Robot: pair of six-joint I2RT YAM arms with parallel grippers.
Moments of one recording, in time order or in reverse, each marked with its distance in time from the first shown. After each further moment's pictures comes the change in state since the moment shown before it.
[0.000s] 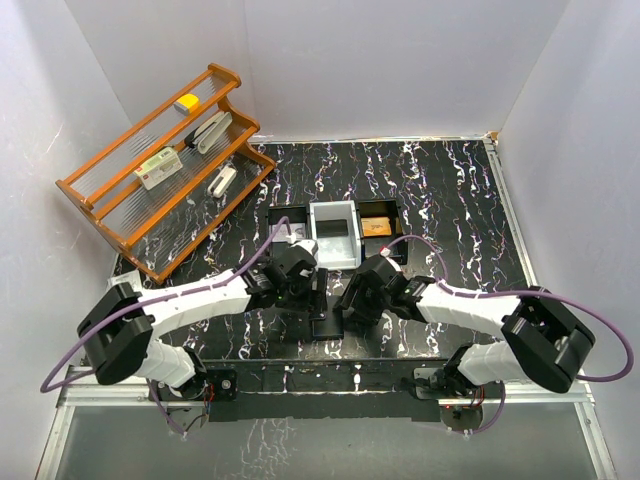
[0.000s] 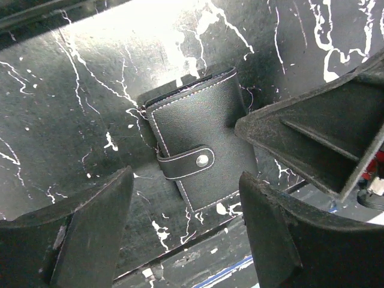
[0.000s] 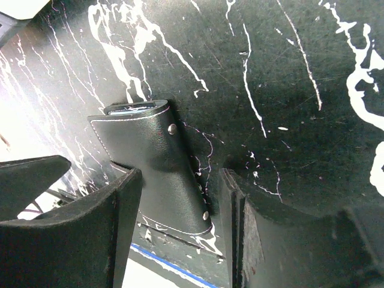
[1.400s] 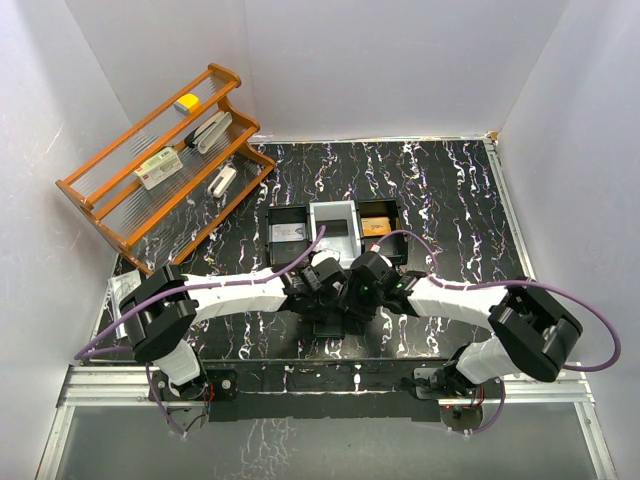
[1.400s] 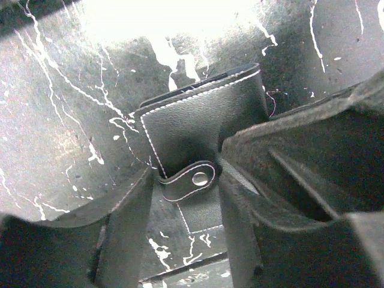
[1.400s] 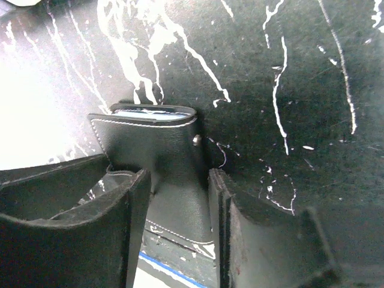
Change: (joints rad) left arm -0.148 0.256 0.175 -0.122 -0.177 -0.001; right arm 0.000 0.070 0.043 0.015 -0.036 -0.082
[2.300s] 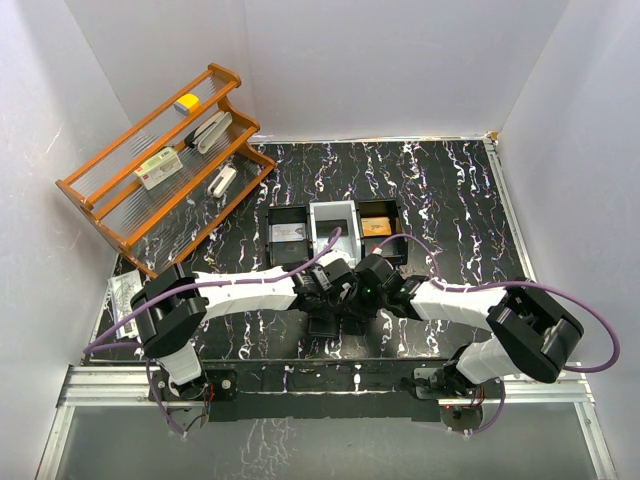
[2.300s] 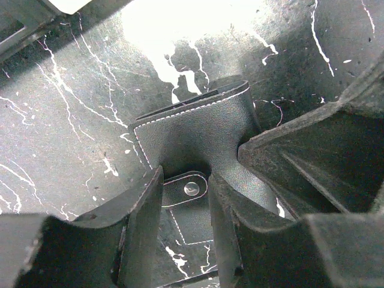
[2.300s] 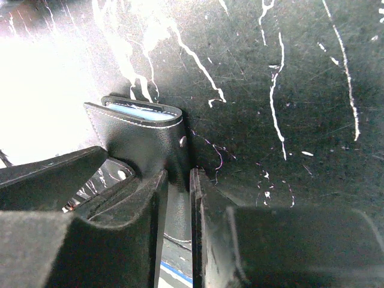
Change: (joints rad) left arm -0.028 0.060 0.078 -0.062 -0.082 0.090; right arm -0.009 0.006 -0.045 0.074 -0.033 -0.002
